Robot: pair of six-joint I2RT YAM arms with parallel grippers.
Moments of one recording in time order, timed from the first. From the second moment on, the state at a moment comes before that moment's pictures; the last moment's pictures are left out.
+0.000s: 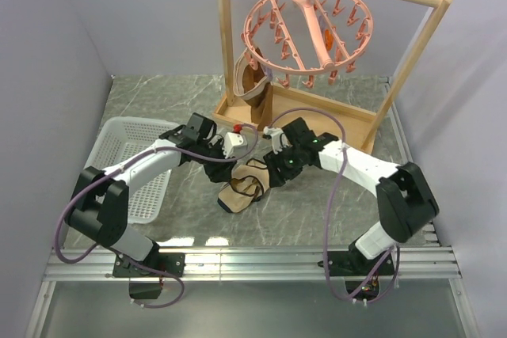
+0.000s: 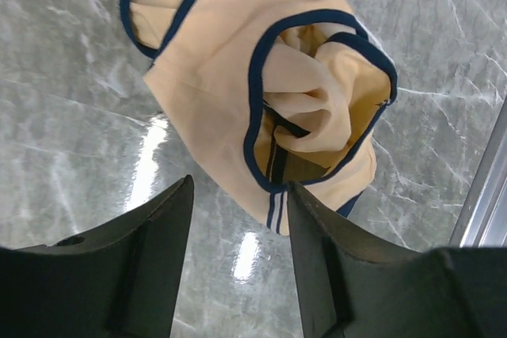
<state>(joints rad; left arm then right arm) -0.49 1.51 1.00 -0.52 0.58 0.55 0.58 1.54 1.01 -0.56 -0.39 0.00</state>
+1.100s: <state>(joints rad) -0.49 1.21 1.14 -0.73 0.42 0.57 0.66 1.32 1.11 -0.61 -0.12 -0.11</state>
